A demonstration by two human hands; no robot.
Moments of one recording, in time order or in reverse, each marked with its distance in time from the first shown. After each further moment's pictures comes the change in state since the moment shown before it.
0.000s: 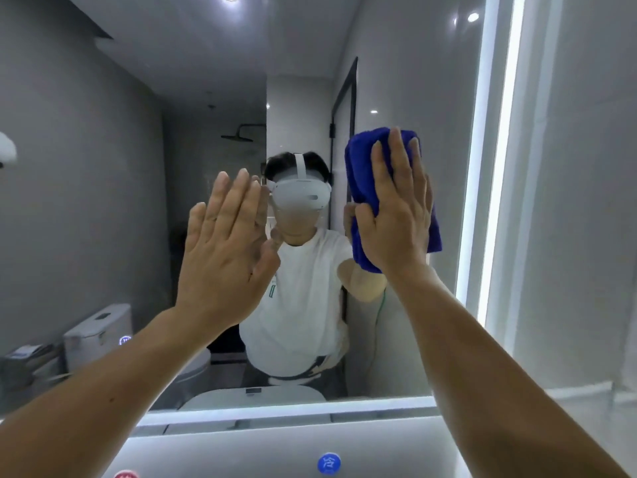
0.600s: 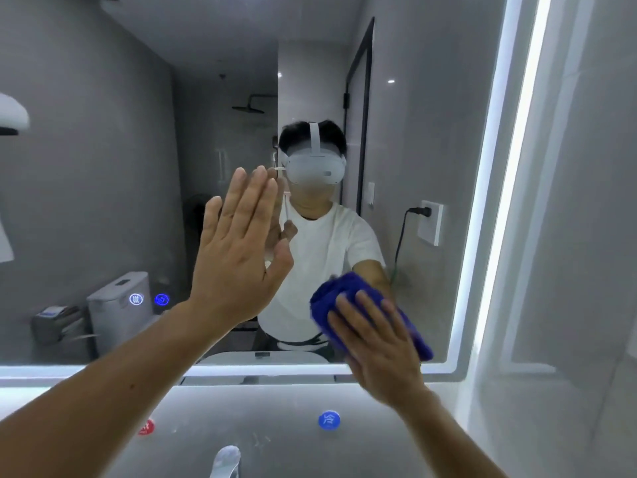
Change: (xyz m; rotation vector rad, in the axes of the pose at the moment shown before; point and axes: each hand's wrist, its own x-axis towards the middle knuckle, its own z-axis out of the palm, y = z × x) left_hand -0.034 0.011 0.018 0.060 -0.005 0.042; right_hand -0.222 0.013 -0.012 -0.069 -0.328 -0.438
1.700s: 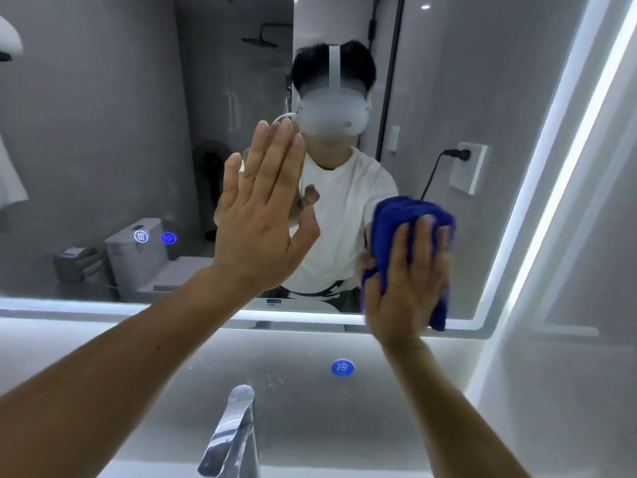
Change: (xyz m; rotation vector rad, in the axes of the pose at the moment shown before) left_hand -0.030 -0.001 0.032 -0.022 0.093 0.045; right_hand 0.024 -0.028 0.021 0.061 0.286 0.600
